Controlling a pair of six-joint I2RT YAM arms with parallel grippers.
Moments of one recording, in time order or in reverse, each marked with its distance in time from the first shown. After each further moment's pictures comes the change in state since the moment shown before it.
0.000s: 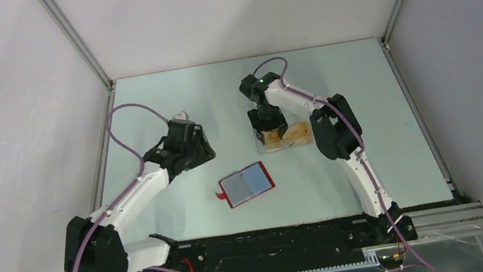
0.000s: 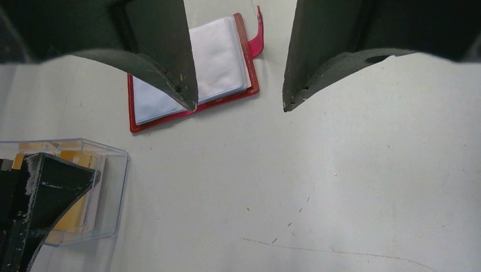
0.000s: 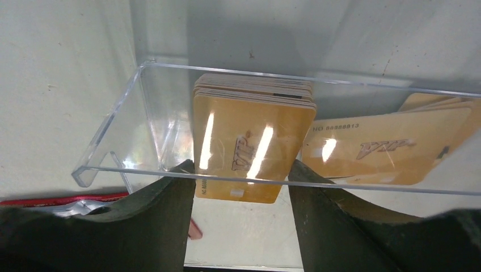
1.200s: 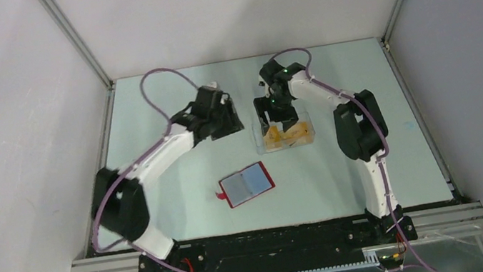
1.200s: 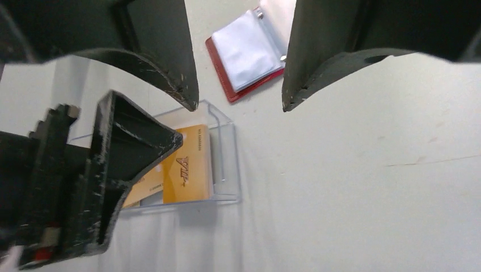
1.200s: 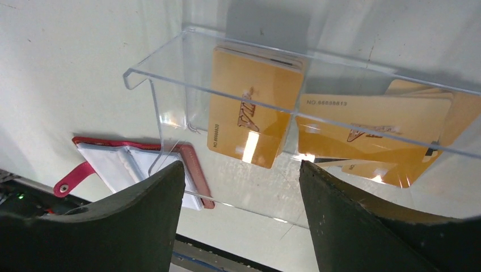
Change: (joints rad) left arm -0.124 0.438 0.446 0.002 0.124 -0.001; right arm -0.129 -0.212 -0.224 0.176 -0.261 -0.068
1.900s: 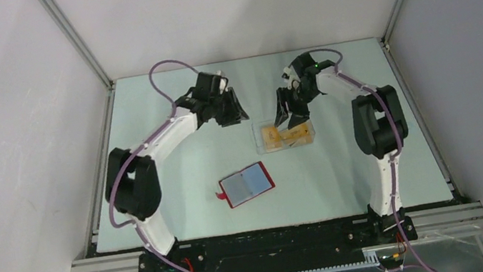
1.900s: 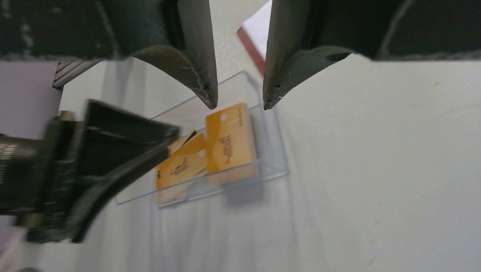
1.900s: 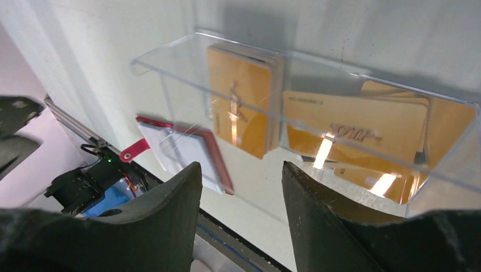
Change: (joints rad) left arm 0.085 0.070 0.100 0.000 0.198 0.009; right arm -0.183 -0.108 -0.183 0.158 -0.315 0.001
